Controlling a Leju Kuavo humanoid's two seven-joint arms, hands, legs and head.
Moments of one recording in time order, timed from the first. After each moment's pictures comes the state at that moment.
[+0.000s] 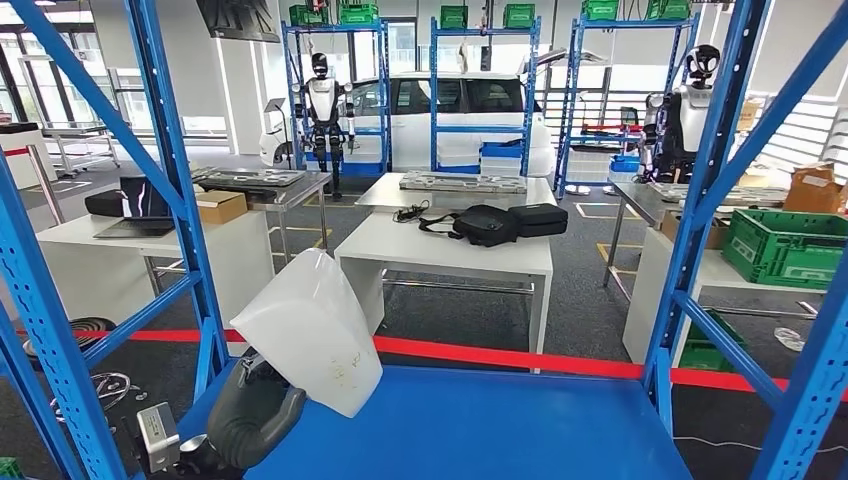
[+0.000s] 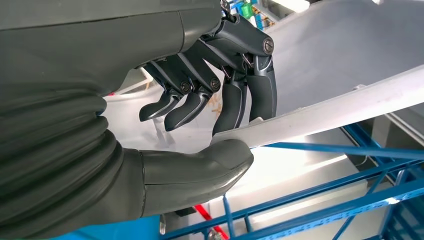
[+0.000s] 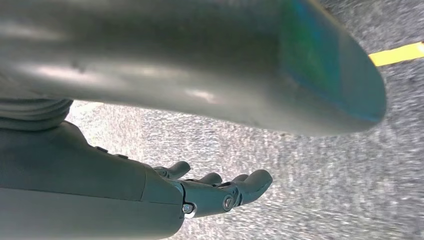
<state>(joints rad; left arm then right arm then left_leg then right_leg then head) -0.65 0.05 -0.28 -1.28 0.22 -0.49 -0.57 -0.04 0.13 -0.76 -0.17 0.76 0.03 0.10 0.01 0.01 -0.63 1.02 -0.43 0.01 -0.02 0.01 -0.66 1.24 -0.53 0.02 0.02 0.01</state>
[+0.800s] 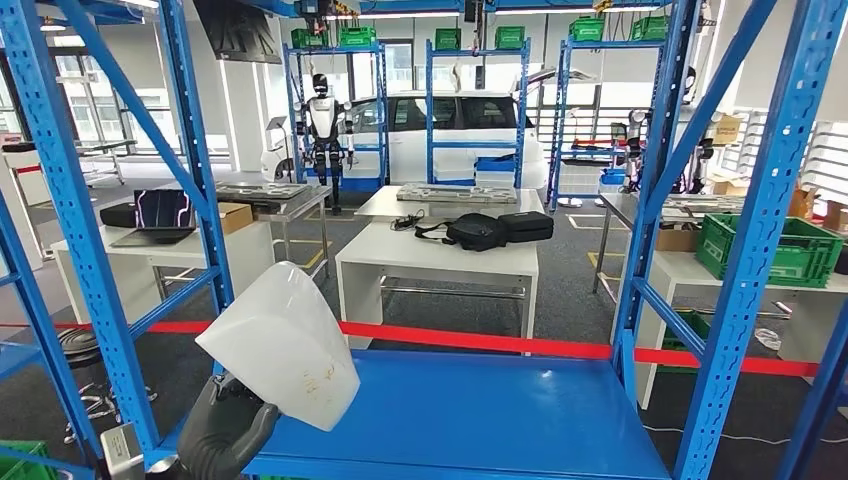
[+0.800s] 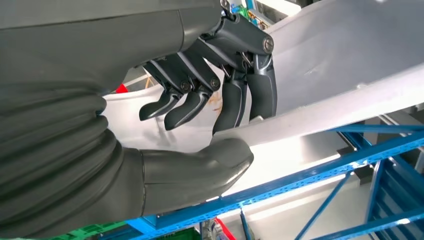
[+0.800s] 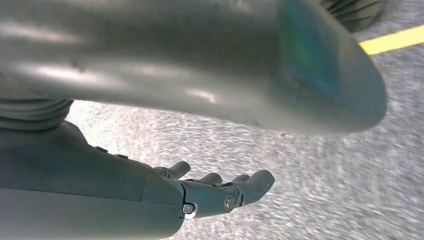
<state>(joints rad) -0.60 0.08 -0.22 -1.33 0.24 -0.53 -0.56 -0.04 0.12 -0.77 -0.17 0.77 0.03 0.14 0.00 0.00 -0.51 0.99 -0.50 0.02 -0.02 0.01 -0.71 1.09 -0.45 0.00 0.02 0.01</state>
